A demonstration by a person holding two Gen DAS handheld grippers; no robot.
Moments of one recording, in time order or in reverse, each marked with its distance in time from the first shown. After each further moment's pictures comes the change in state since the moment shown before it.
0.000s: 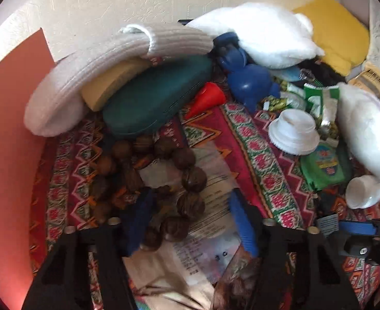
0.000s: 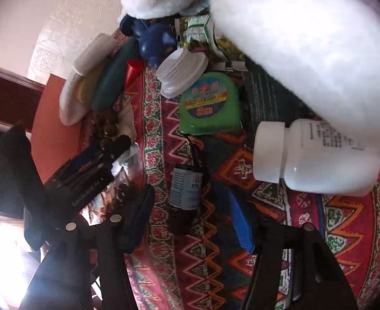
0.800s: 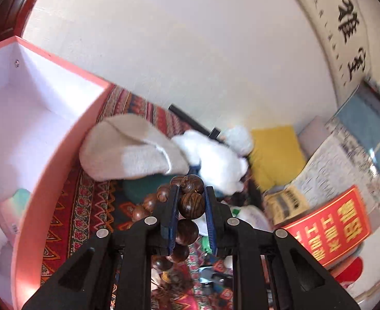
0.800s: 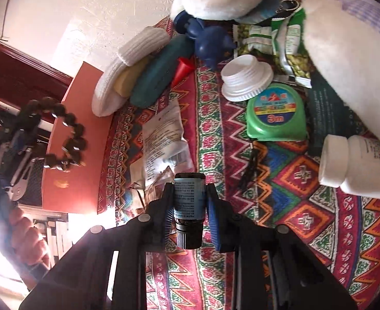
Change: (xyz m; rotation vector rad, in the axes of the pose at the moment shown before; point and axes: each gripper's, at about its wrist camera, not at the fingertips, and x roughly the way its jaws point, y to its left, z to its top) left arm -0.169 0.133 0.020 -0.462 -0.364 -0.459; right arm -0.008 0.042 -0.009 -0.090 -0.037 0.092
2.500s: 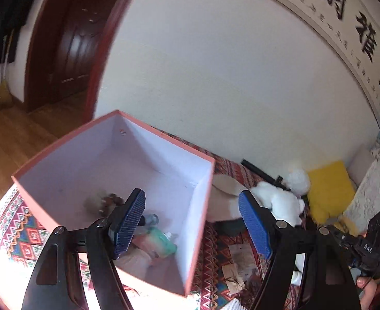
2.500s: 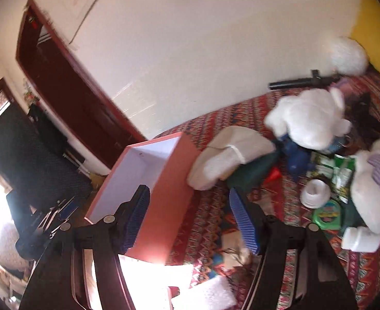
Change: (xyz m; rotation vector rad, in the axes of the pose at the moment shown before) left arm -0.119 0.025 0.010 0.123 -0.196 0.371; right arm -0.097 0.130 0.024 -0.200 -0.383 0.085
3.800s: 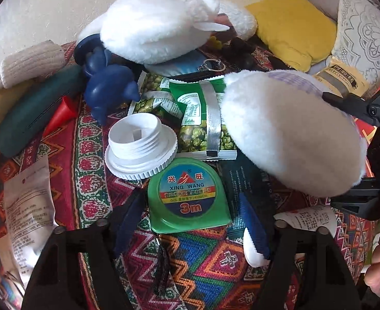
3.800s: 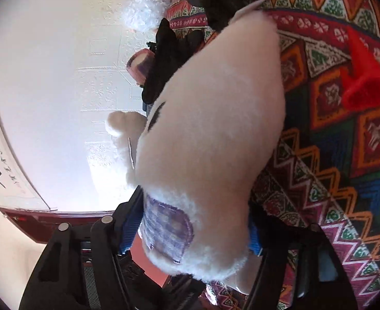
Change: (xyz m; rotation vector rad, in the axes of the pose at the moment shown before) left arm 0.251 -0.281 -0.229 0.412 0.500 -0.119; right arm -0.016 -0.345 -0.035 0.931 -0.056 0.157
